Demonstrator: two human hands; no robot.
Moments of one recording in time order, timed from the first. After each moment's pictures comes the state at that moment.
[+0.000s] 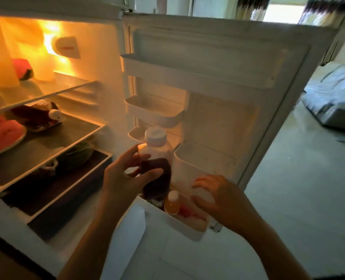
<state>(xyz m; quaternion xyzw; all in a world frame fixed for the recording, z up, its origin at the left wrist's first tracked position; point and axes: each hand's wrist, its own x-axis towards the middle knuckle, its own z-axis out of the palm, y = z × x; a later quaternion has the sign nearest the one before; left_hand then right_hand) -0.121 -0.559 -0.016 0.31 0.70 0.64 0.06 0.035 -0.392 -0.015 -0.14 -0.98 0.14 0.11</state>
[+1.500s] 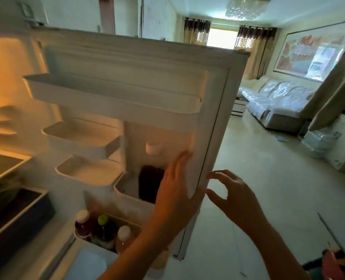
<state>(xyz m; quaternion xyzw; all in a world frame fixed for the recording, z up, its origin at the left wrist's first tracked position) -0.037 -0.351 -0.022 0.55 0.65 0.53 -0.03 0.096 -0.260 -0.009 -0.30 -0.90 0.09 0.31</state>
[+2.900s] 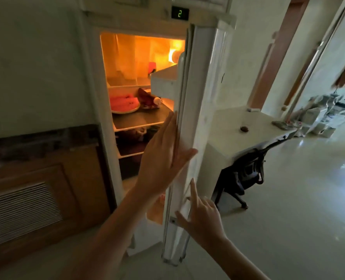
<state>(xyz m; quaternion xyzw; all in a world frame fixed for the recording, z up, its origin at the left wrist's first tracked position) -0.007 -0.564 0.009 0.28 0.80 0.42 -0.32 0.039 -0.422 -0.122 0.11 -0.96 0.19 0.19</state>
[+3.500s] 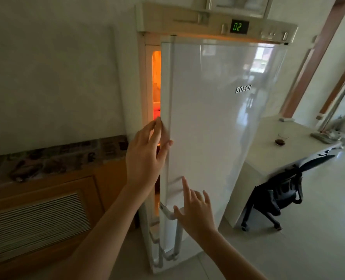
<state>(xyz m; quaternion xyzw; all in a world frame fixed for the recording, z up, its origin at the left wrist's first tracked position) -0.103 -0.716 0.005 0.11 0.84 0.20 -0.49 -0.066 -0.562 -0.118 0.13 -0.96 0.16 0.17</state>
